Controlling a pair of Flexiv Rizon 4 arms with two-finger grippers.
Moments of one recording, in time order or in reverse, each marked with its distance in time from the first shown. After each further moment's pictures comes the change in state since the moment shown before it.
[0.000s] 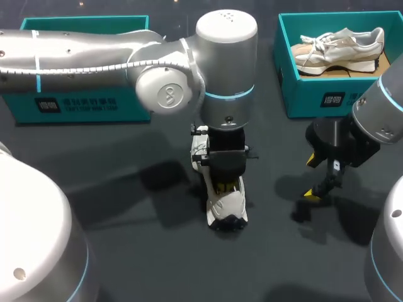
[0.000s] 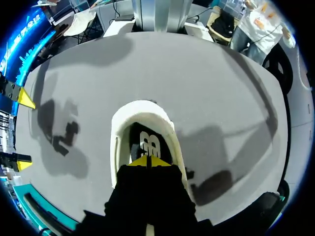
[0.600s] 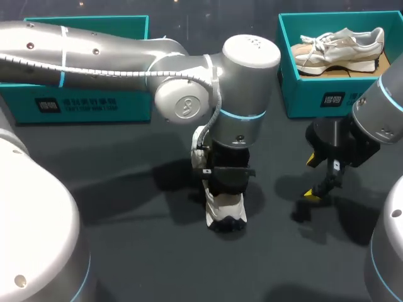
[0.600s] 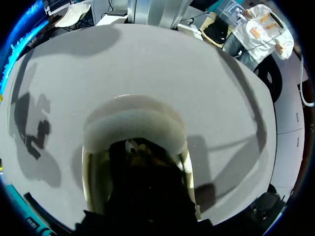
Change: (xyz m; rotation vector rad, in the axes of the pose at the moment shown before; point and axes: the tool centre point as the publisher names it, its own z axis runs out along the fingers) left arm 0.010 0.001 0.045 0.016 0.137 -0.073; right arm 0.000 0.000 0.000 0.000 0.000 0.000
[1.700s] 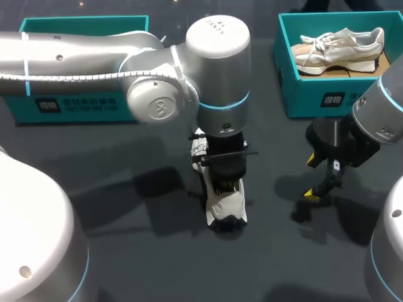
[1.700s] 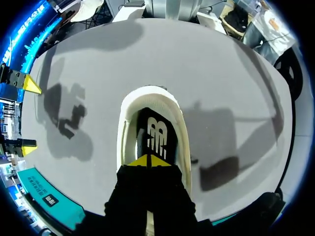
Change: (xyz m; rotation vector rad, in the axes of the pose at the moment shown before) left arm -0.012 0.015 -0.055 -0.142 -0.233 -0.020; right arm 0.000 0.000 0.000 0.000 0.000 0.000
